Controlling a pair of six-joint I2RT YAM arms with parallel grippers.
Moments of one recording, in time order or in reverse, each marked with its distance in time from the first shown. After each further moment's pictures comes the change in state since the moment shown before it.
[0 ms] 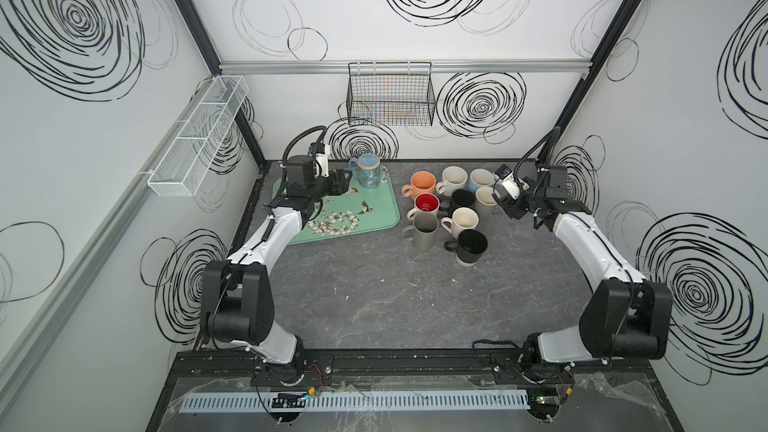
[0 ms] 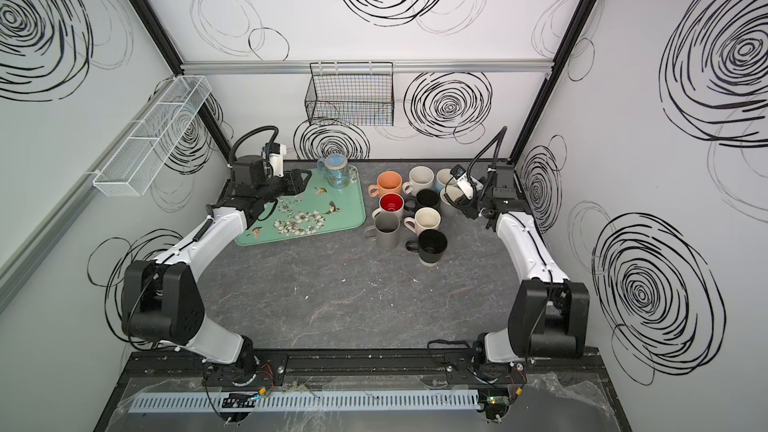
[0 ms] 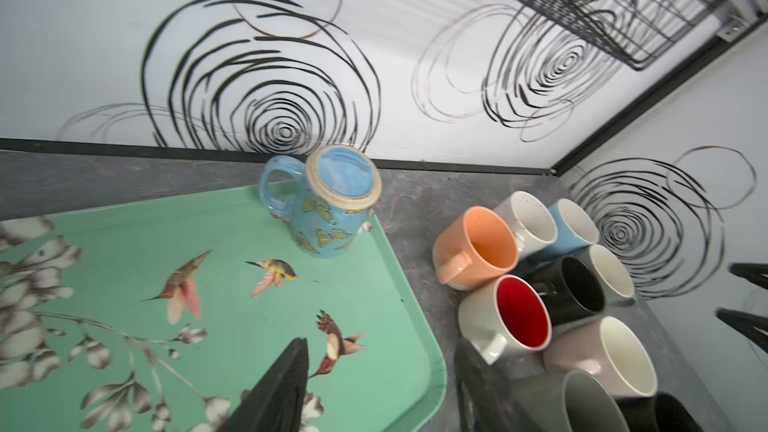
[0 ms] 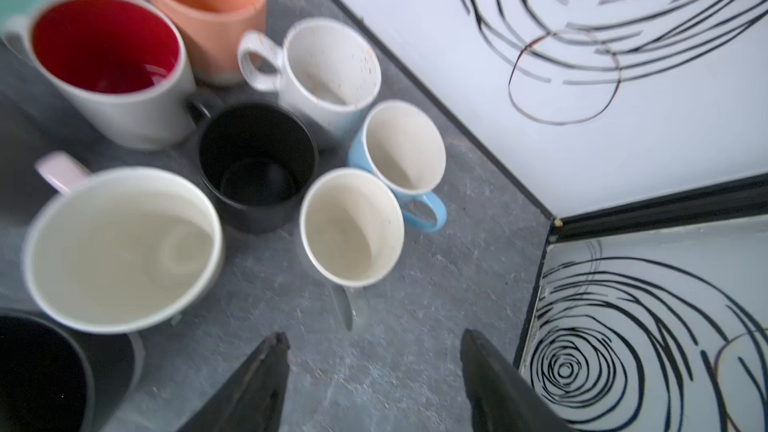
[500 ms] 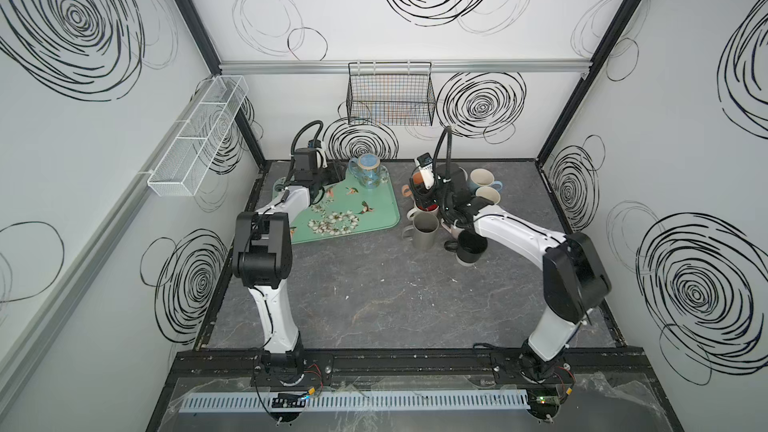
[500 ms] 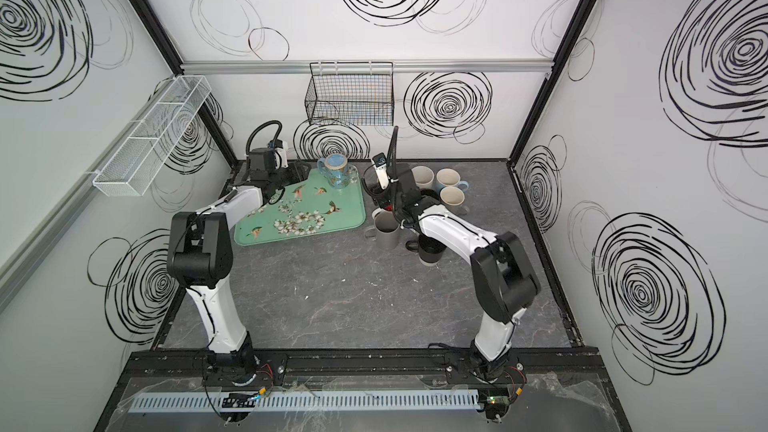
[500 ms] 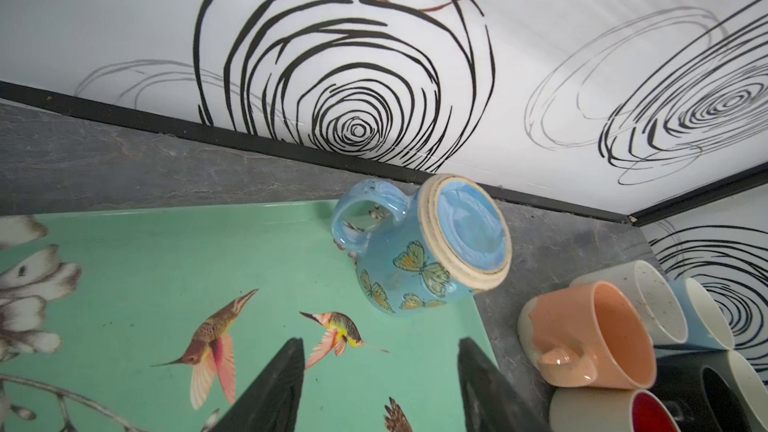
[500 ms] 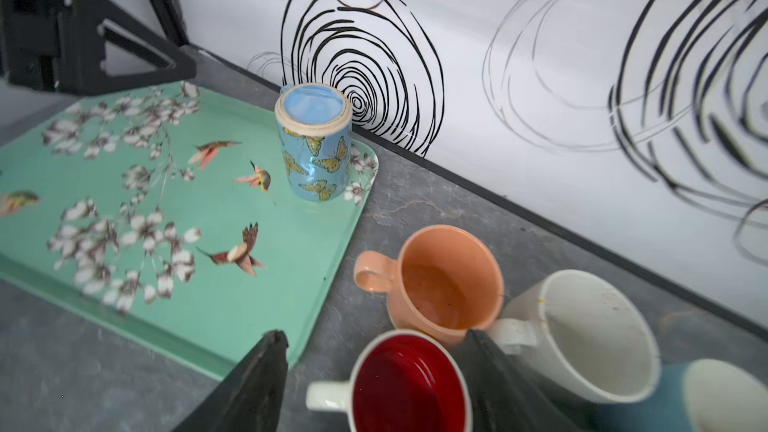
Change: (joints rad) left arm 0.052 0.417 0.280 0.063 -0.022 -0.085; right arm 0.541 0.447 0.293 0.320 0.293 0.730
